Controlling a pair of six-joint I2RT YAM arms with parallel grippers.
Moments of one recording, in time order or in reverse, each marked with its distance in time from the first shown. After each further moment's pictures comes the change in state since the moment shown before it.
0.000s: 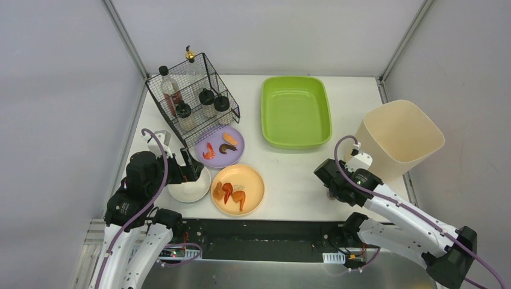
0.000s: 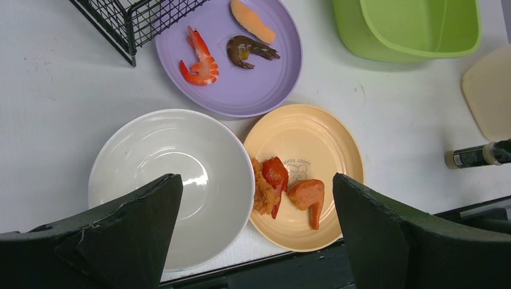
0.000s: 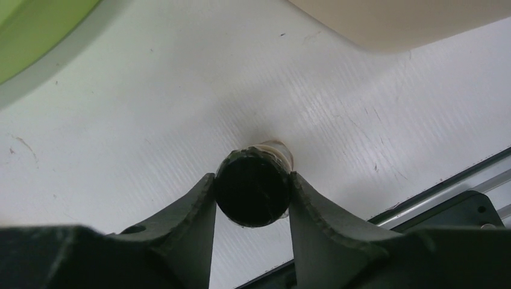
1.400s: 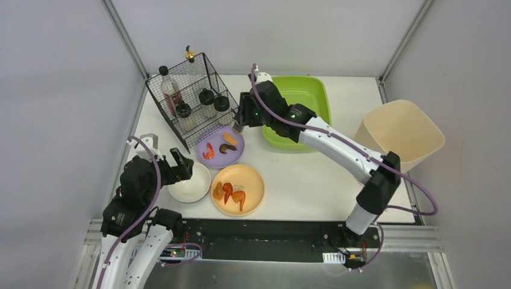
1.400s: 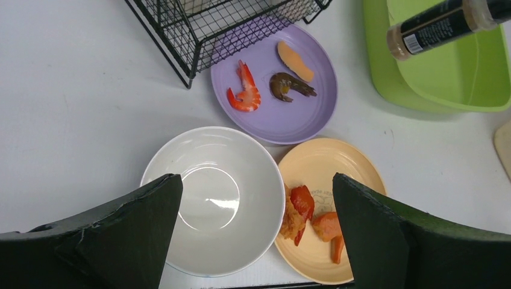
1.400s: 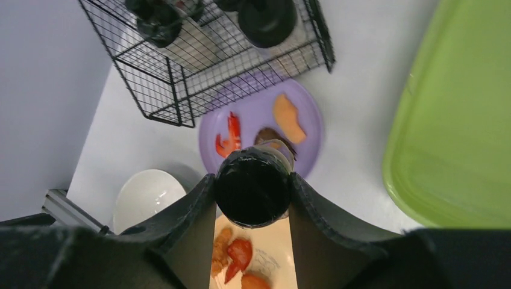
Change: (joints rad) left arm 0.000 -0.071 0.000 -0.006 -0.173 -0.008; right arm 0.065 0.828 0.941 0.622 -0.483 -0.727
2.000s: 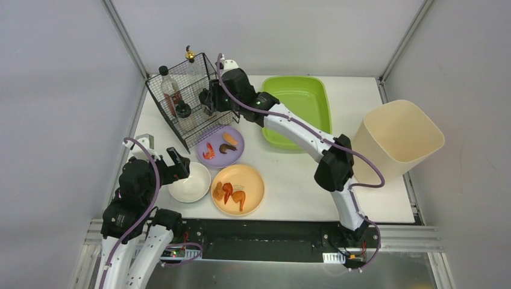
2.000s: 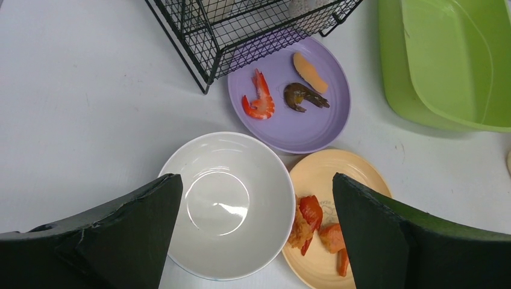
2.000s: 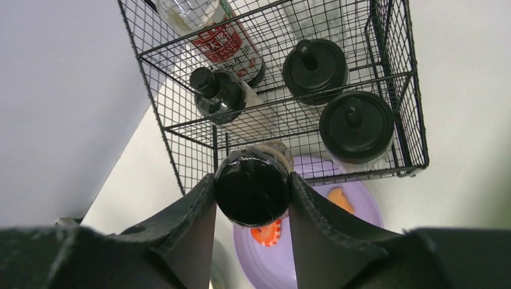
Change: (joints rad) left arm 0.027 -0.022 0.000 0.000 -0.056 -0.002; right arm 0.002 0.449 0.491 0.115 -0.124 -0.108
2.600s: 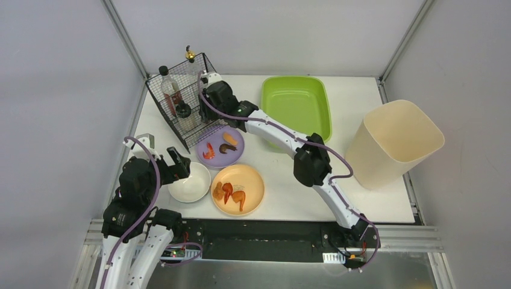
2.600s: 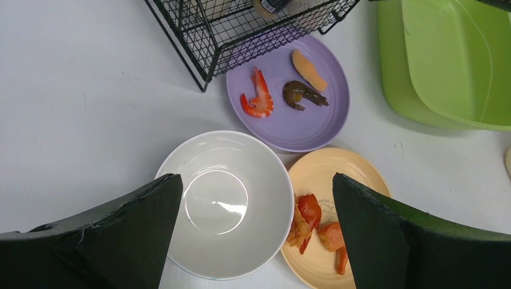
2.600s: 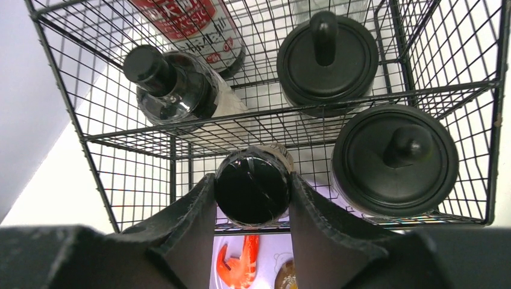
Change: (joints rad) left arm 0.013 0.005 0.000 0.000 0.020 0.000; right arm 0.020 0.288 0.196 0.033 0.039 -0.101
